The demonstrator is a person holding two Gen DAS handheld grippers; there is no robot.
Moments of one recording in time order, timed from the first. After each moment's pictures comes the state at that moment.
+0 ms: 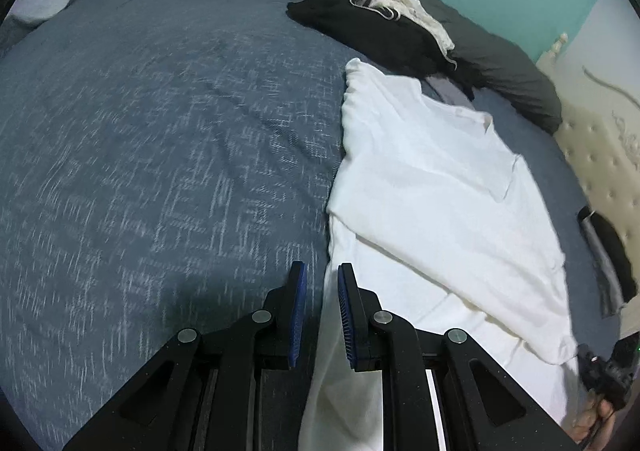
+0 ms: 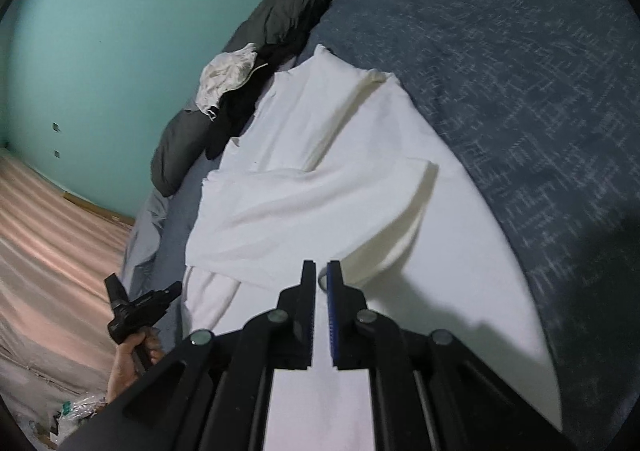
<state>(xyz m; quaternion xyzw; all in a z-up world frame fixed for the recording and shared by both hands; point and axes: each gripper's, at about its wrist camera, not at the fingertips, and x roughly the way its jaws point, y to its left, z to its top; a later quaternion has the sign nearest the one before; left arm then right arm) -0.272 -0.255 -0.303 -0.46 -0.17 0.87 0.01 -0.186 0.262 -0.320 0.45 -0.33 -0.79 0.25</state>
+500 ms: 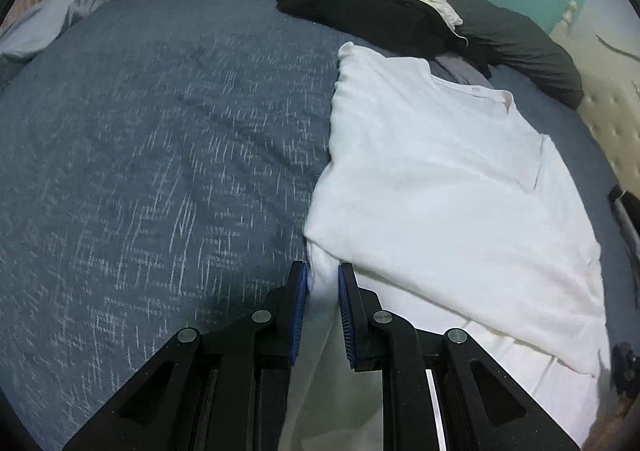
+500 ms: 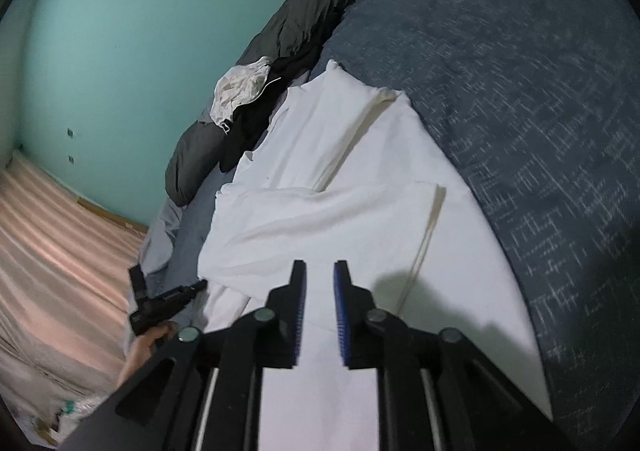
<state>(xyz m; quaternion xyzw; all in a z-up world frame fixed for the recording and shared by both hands) -0.300 -0.230 -0.312 -0.47 -0.10 0.87 -0.02 -0.191 0.271 -0.318 0.42 -0.34 -0.80 0.27</state>
